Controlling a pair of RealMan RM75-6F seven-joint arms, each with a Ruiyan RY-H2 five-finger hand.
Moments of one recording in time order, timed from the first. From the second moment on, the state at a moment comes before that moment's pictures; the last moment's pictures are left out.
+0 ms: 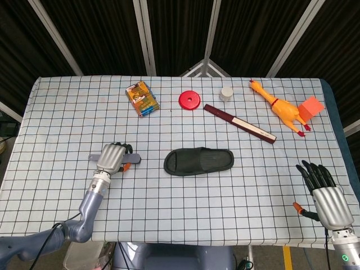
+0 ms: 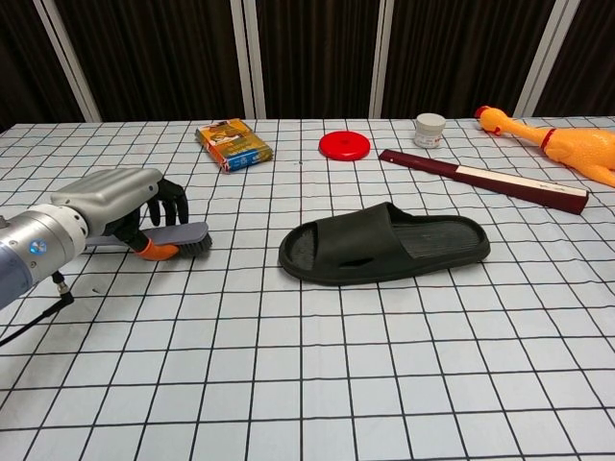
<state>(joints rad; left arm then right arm) -0.64 -1.79 -0.22 -1.18 1.15 1.02 0.37 0.11 -1.08 0.00 -1.59 -1.63 1.48 0.06</state>
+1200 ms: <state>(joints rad) -0.78 -1.82 -0.39 -1.38 1.00 1.00 0.41 0.13 -1.10 0.02 -1.54 -1.63 1.48 0.14</state>
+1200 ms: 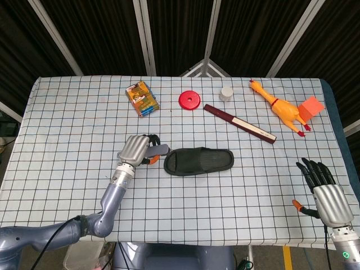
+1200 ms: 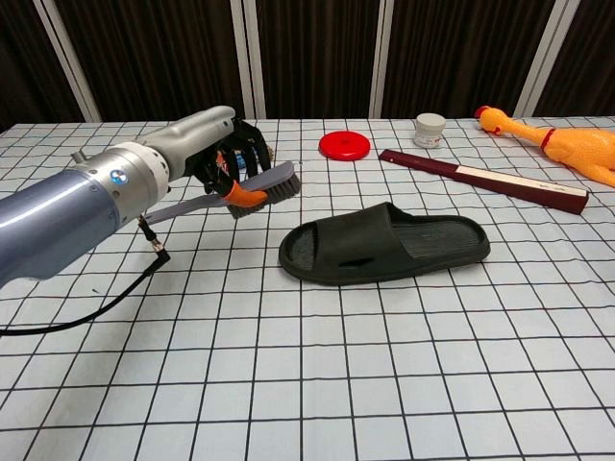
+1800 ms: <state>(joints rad) -0.83 -1.71 -0.41 -1.60 0.75 1.04 0.63 0.32 -1.20 -0.05 -1.54 -1.91 1.29 -0.03</state>
